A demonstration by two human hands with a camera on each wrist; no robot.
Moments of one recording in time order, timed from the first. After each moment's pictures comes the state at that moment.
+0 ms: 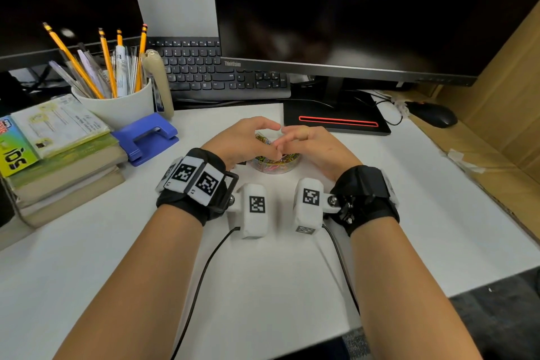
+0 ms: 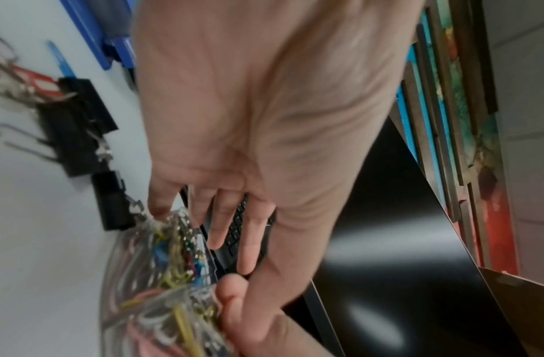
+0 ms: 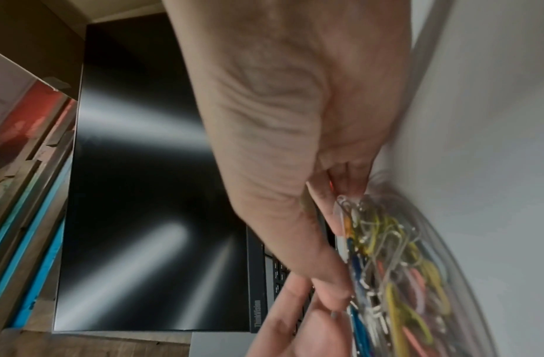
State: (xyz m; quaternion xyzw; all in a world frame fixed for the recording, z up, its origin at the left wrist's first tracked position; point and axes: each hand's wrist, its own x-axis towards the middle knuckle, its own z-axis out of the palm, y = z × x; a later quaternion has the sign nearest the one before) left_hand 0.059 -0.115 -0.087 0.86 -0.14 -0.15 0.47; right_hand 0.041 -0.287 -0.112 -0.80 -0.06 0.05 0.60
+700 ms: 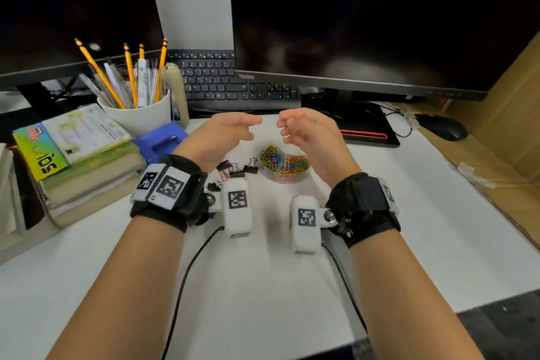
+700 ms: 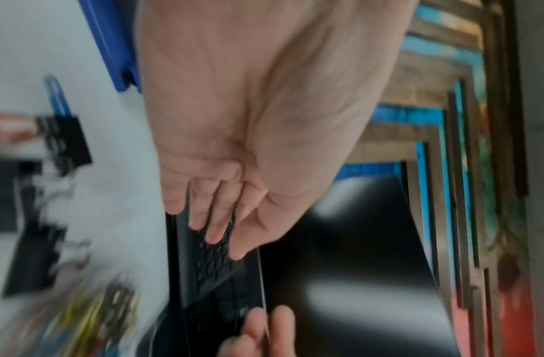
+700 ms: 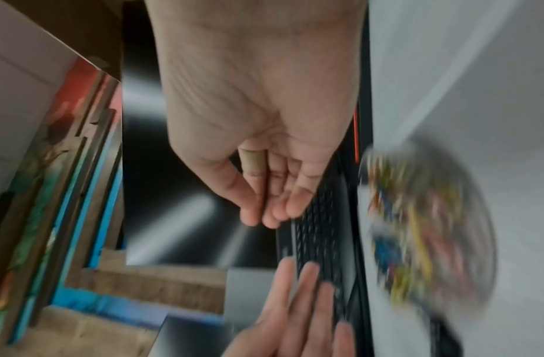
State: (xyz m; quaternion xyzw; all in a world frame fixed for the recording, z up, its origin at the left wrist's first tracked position) left_hand 0.054 -0.073 -0.064 0.80 -0.08 -0.11 0.59; right_hand 0.040 -0.255 -0.080 -0.67 -0.06 -0.05 0.74
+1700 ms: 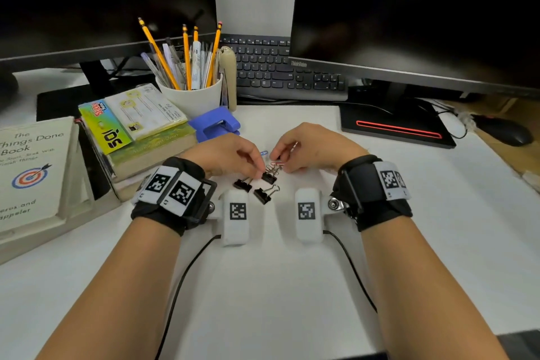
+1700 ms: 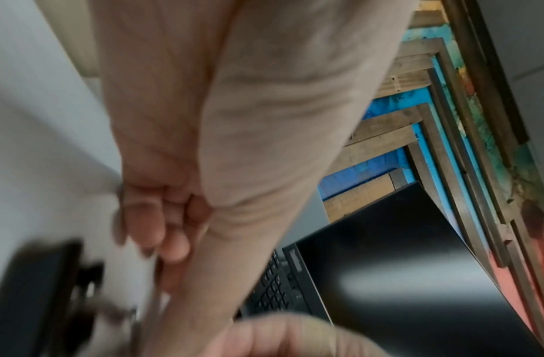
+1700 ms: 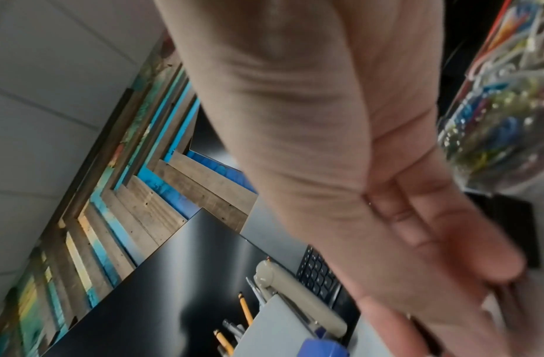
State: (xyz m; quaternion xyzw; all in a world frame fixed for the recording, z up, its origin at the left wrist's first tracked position) left_hand 0.037 0.007 -0.092 0.89 -0.11 -0.21 0.39; right_hand 0.047 -0.178 -0.079 -0.93 -0.15 0.15 0.31
